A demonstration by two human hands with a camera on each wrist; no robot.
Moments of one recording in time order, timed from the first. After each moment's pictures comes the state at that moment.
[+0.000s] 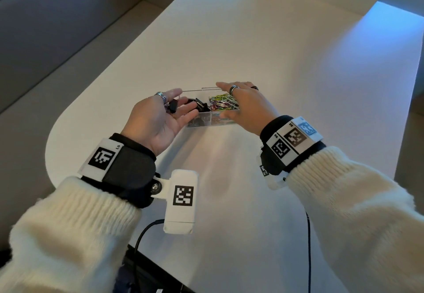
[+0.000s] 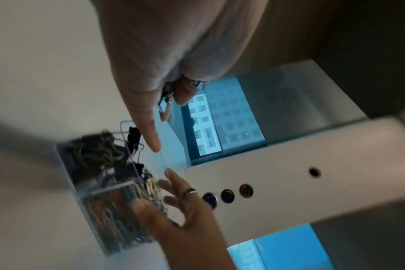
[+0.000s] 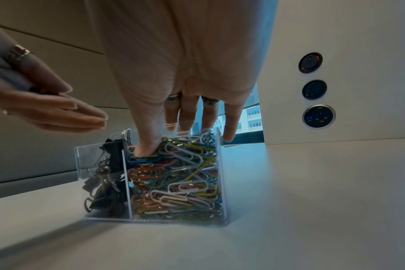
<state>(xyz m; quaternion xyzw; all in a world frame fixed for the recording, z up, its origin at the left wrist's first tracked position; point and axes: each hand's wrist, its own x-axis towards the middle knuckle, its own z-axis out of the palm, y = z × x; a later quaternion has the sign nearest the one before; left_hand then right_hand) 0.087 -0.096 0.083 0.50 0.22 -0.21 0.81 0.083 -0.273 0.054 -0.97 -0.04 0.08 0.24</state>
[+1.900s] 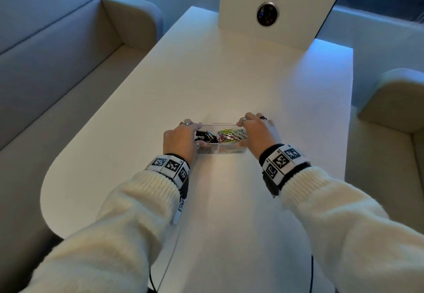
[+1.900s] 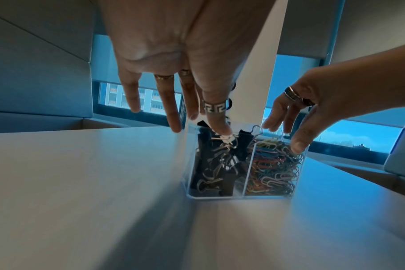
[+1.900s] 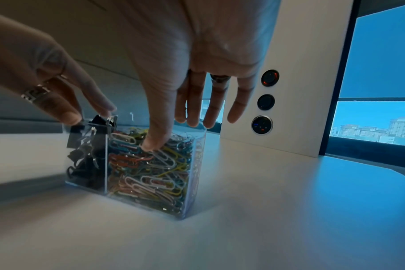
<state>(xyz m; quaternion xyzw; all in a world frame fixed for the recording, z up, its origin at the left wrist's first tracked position) 0.103 -0.154 0.054 0.96 -0.17 -0.09 0.22 0.047 -0.330 0.086 -0.99 0.09 0.05 0.10</state>
